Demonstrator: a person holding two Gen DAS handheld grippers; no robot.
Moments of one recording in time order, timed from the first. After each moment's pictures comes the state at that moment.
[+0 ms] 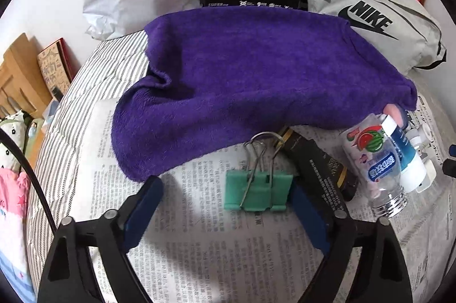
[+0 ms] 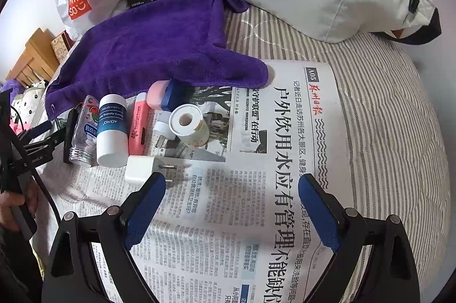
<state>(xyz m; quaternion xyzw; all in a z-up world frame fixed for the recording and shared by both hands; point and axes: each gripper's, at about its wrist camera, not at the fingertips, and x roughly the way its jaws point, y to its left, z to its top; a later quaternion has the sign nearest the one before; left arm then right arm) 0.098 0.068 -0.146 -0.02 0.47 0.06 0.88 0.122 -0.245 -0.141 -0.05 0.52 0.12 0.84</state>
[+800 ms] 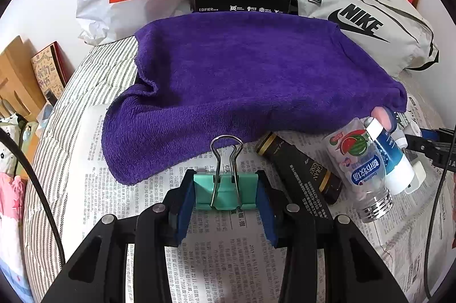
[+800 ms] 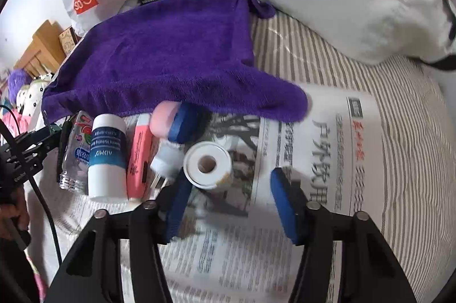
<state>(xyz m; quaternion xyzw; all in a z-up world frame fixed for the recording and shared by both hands) 0.099 0.061 -0.139 -0.03 0.47 0.04 0.88 0.163 -0.215 -0.162 -0.07 0.50 0.17 0.85</state>
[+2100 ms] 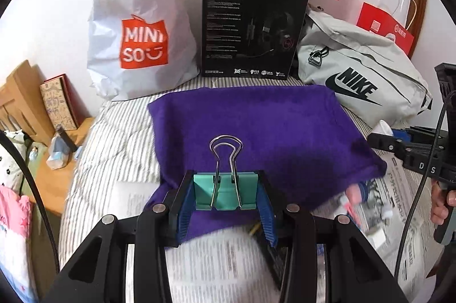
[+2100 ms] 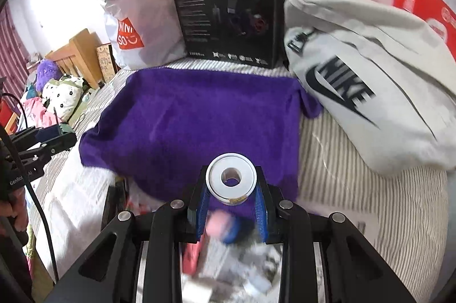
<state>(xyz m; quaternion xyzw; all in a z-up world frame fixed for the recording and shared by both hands) 0.142 0.080 -0.054 -0.05 0.41 0.05 0.91 0.210 -0.159 -0.082 -0.09 0.43 0.26 0.86</state>
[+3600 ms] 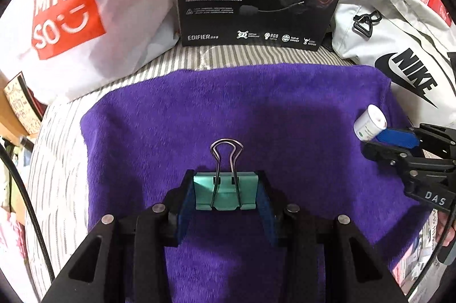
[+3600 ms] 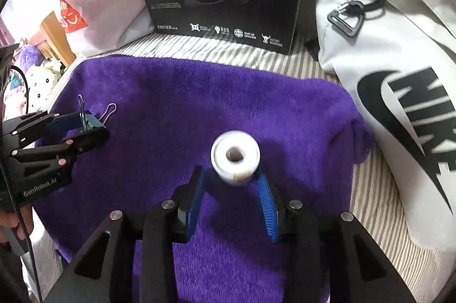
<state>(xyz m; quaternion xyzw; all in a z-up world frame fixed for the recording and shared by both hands) 0.272 0.091 -0.136 -0.04 0.50 0.04 0.87 0.323 -0.100 -0.154 -0.12 0.50 0.24 0.83</state>
